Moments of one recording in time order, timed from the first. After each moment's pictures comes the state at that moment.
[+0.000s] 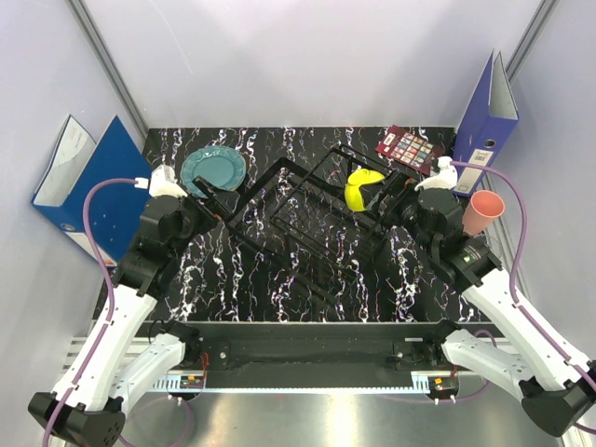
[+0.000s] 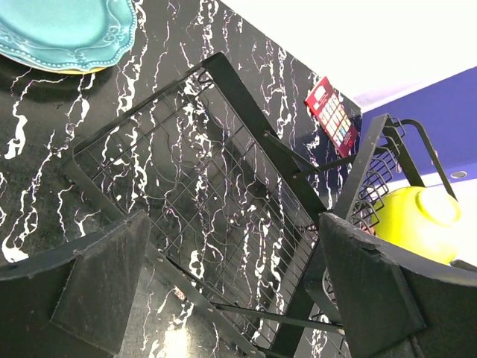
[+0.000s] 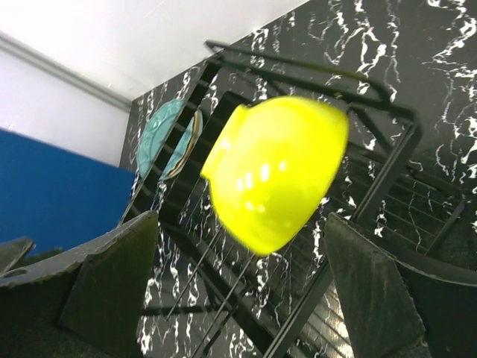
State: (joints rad) left arm -0.33 0.77 0.87 -0.42 -0.09 -0.79; right arm 0.59 0.88 0.96 -0.33 0.30 0.77
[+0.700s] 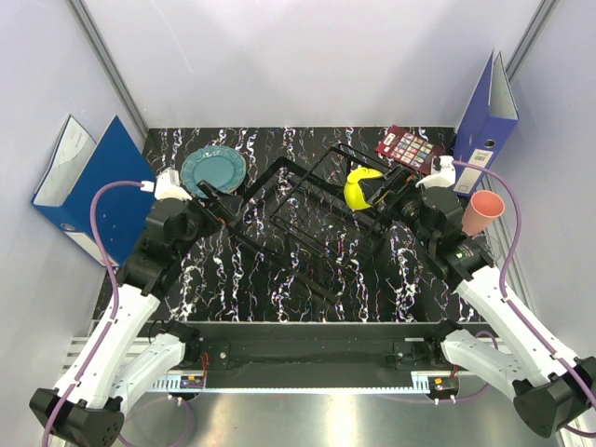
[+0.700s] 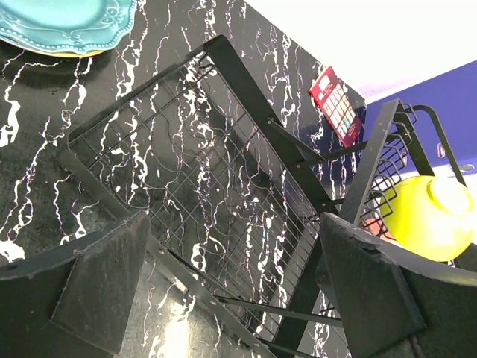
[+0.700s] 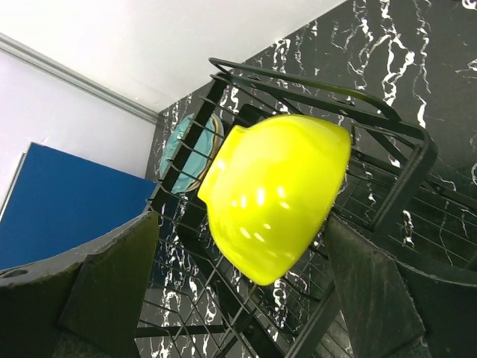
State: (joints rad) left arm -0.34 0.77 0.82 -0.39 -0.08 -0.81; right arm 0.48 0.91 0.86 -0.13 0.16 0.81
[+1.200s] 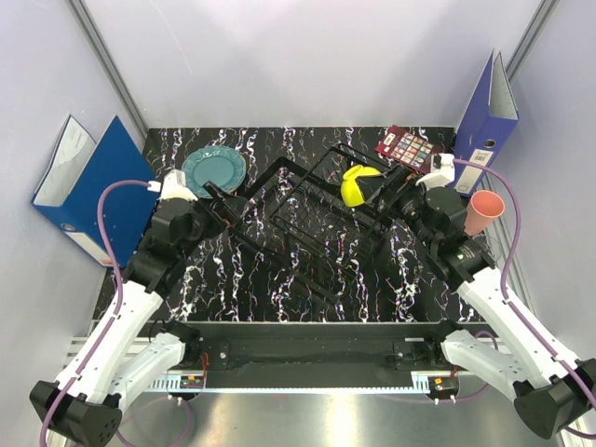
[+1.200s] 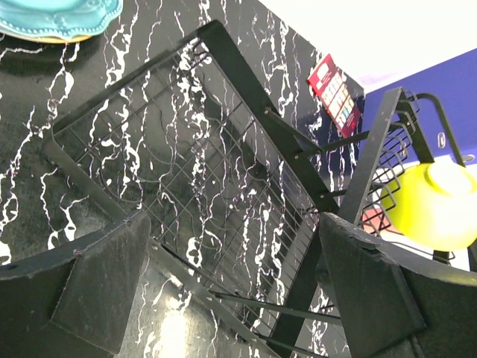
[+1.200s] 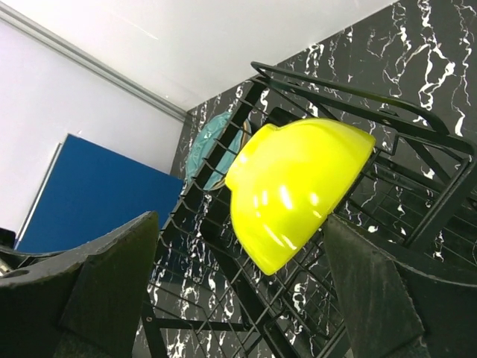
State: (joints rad) left arm -0.37 0.79 0.81 -0.36 -0.08 -0.82; right arm 0.48 0.89 0.86 -0.07 0.10 0.81
